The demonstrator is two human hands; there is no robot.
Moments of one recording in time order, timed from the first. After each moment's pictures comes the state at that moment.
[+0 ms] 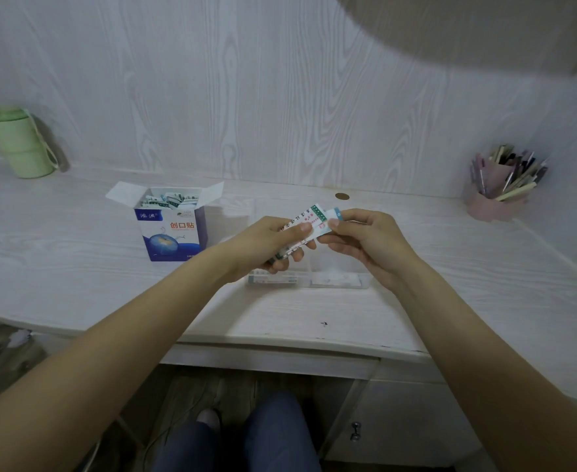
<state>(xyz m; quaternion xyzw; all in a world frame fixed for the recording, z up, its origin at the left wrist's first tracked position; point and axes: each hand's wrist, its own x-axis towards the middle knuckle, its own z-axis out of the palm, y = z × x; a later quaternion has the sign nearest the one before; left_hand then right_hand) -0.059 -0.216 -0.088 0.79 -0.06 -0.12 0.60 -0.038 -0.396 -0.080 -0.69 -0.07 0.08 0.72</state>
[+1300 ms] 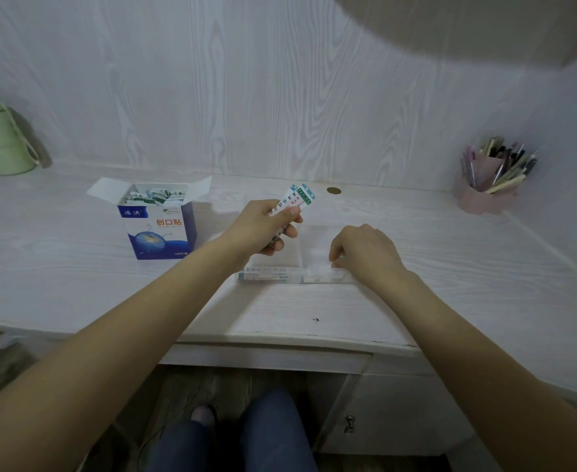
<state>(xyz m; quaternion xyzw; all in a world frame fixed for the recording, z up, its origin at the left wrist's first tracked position) -0.043 -0.227 -0.090 0.79 0.00 -0.01 0.62 -0.019 -0.405 -0.107 -0.99 -0.15 -0.03 0.04</state>
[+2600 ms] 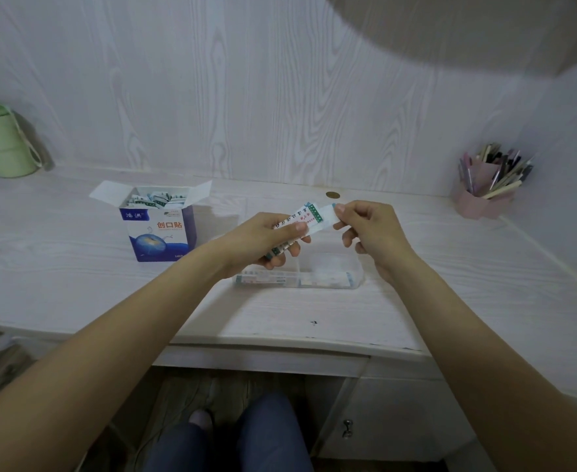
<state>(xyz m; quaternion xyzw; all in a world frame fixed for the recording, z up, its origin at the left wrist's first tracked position) -0.053 -0.223 -0.087 0.79 -0.08 -0.11 0.60 -0.028 -0.408 -0.079 -0.79 -0.07 -0.03 0.61</state>
